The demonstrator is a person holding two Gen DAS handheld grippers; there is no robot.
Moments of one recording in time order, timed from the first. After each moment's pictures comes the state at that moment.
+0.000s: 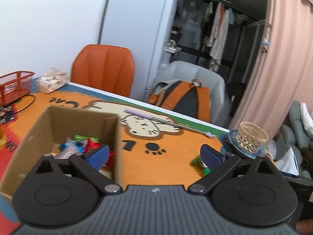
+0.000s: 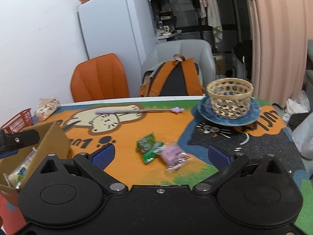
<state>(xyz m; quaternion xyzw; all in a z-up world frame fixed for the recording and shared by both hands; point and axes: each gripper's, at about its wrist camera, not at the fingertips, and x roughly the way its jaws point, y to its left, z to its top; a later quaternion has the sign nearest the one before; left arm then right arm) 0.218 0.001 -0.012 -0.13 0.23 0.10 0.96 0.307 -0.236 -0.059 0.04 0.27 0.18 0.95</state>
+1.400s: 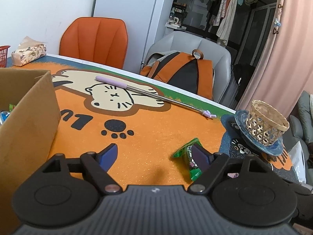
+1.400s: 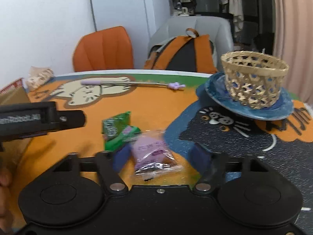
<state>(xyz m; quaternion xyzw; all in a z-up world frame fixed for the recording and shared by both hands) 0.334 -0.049 -0.089 -0.14 0.28 0.12 0.94 0.384 -0.226 -0.129 -0.01 0.30 0.24 0.92</state>
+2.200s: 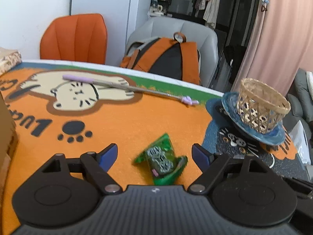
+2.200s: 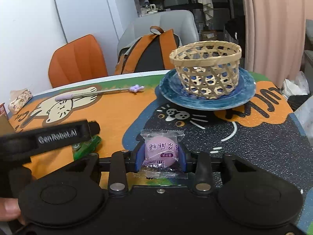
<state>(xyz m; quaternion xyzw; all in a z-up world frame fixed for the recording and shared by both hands) 0.386 -0.092 -0.110 -0.10 0.32 0.09 0.94 0.399 -0.272 -0.125 0.05 0.33 0.16 0.93</state>
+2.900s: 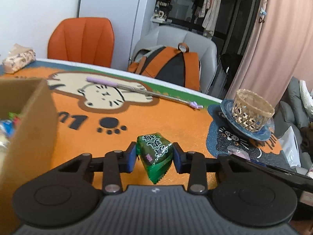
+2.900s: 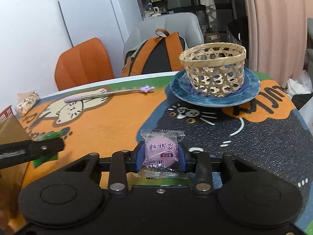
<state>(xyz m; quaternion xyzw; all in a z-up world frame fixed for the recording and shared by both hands) 0.311 -0.051 -0.069 -0.12 0.30 0.08 0.94 0.379 -0.261 -0.117 0.06 0.32 0.17 0.93</state>
